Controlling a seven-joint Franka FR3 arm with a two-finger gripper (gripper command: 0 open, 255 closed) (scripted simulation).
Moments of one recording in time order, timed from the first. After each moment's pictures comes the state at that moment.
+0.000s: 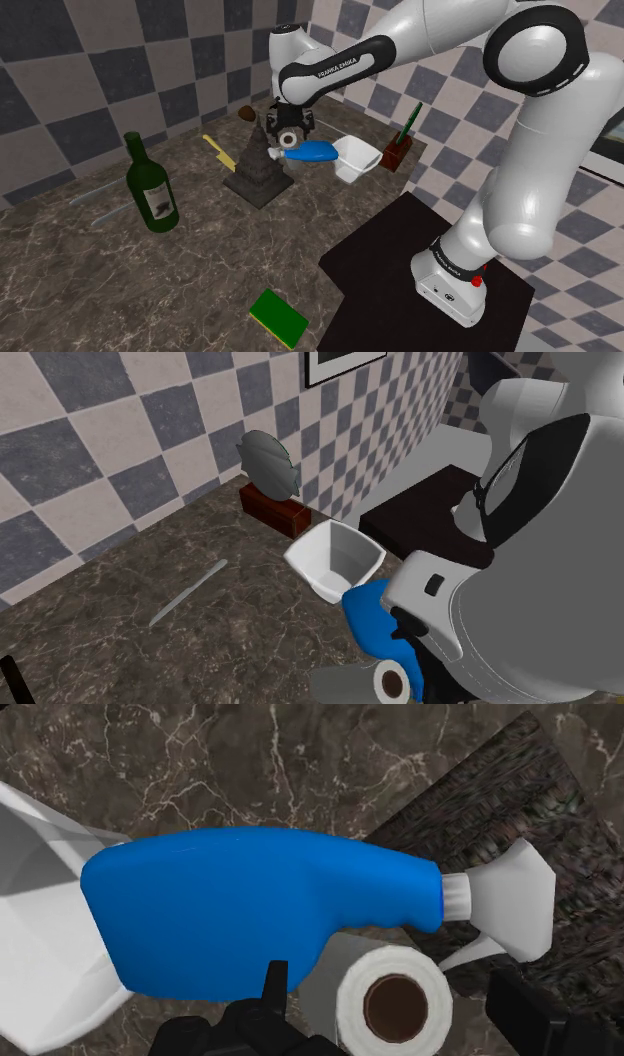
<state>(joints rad) 0.34 0.32 -0.05 -1.91 -0.18 2.13 0.94</state>
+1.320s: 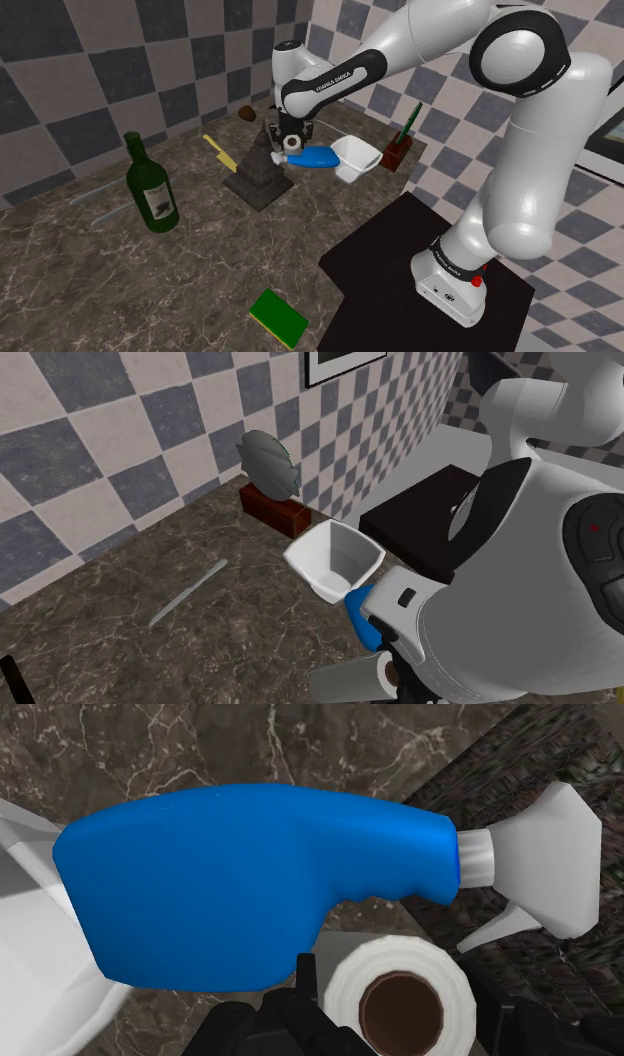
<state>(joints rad) 0.33 0.37 -0.07 -1.94 -0.20 2.22 0.96</state>
